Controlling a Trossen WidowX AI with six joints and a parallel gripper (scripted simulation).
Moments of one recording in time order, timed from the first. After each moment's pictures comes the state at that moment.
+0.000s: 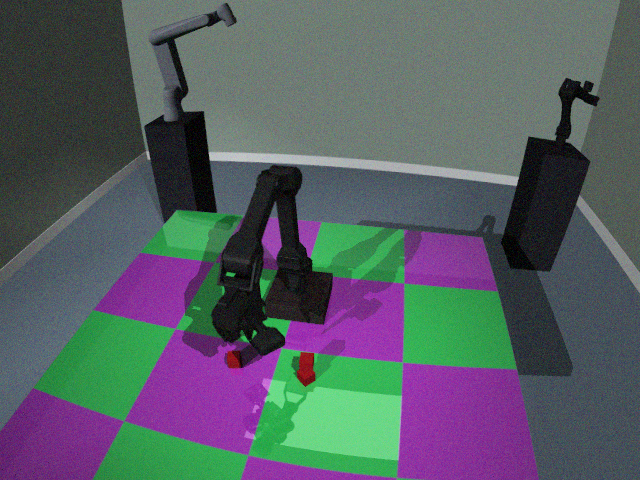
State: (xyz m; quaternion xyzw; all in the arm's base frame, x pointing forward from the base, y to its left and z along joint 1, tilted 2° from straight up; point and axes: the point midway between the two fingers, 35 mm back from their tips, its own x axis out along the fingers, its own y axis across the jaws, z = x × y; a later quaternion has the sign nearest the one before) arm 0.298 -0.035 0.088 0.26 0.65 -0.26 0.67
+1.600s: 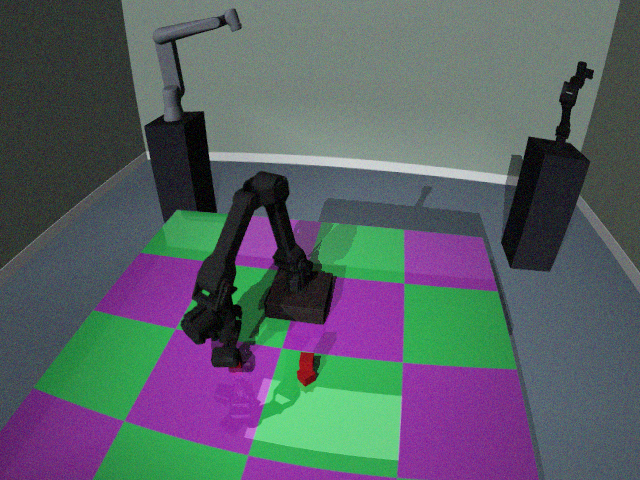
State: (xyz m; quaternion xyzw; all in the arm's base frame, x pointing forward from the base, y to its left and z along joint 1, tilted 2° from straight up) arm 0.285 -0.112 0.016 0.43 0.55 -0.43 0.57
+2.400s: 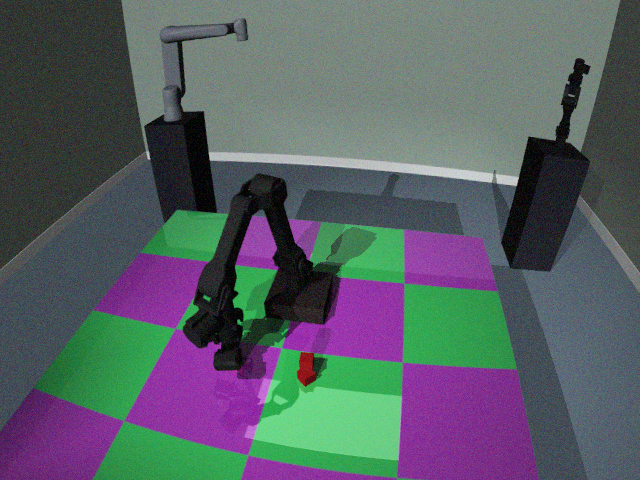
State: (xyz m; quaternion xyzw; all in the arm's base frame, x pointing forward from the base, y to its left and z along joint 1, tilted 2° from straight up) arm 0.281 -0.111 0.001 0.43 0.56 -0.44 0.56
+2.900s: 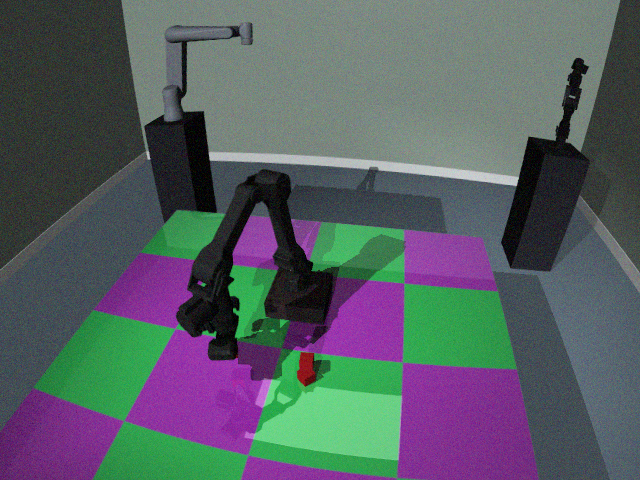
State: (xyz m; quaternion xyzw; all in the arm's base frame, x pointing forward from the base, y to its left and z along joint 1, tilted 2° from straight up) arm 0.287 -0.112 0.047 0.43 0.56 -0.44 0.56
